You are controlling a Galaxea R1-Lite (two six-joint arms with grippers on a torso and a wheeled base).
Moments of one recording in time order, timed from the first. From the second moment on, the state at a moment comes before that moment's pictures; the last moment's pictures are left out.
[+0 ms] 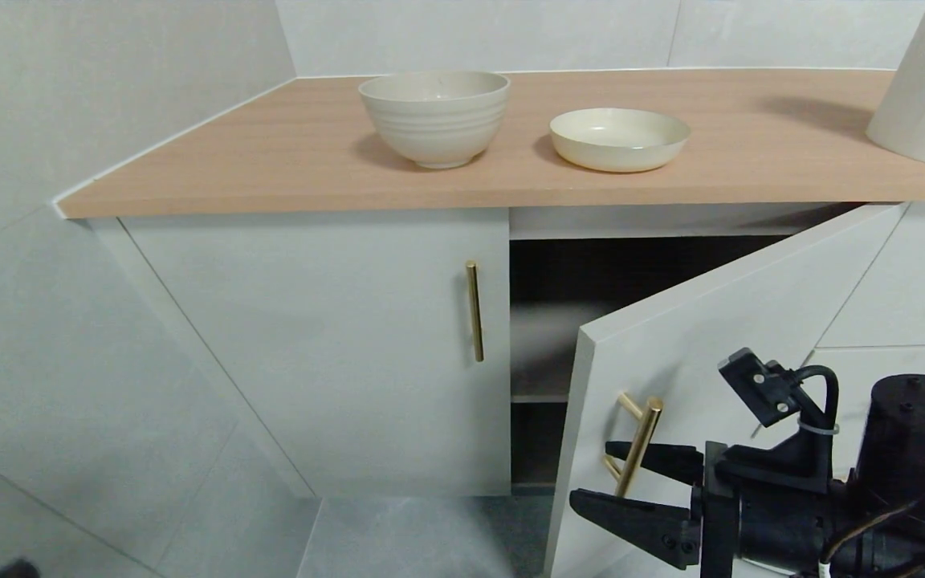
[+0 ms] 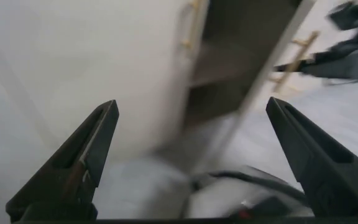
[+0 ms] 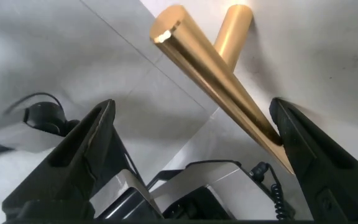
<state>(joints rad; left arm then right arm) -0.03 0.61 -0.58 0.09 -0.53 -0.07 0.74 1.61 -0.34 -1.10 0.38 0.41</state>
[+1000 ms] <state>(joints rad) -0.66 1.74 -0.70 -0.86 -0.40 -0.30 0.74 1.67 -0.33 -1.14 0.38 0.38</state>
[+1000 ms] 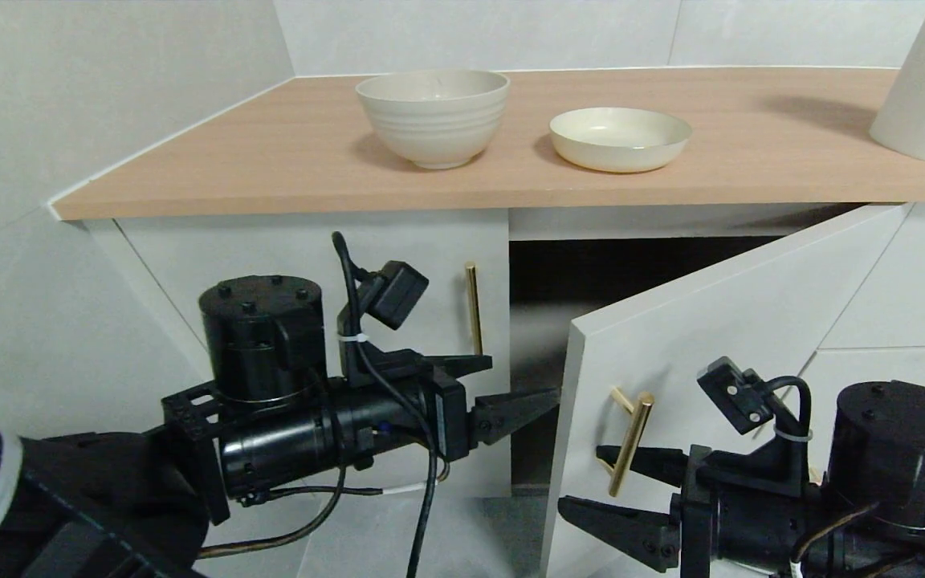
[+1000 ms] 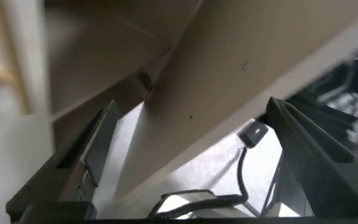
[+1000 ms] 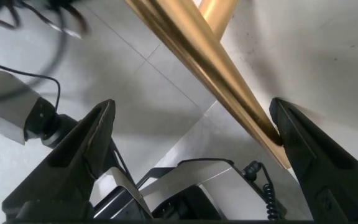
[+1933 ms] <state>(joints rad) -0.70 1.89 -0.81 -1.00 -0.30 -0.30 0.74 1.67 -0.32 -1.14 0.38 0.38</state>
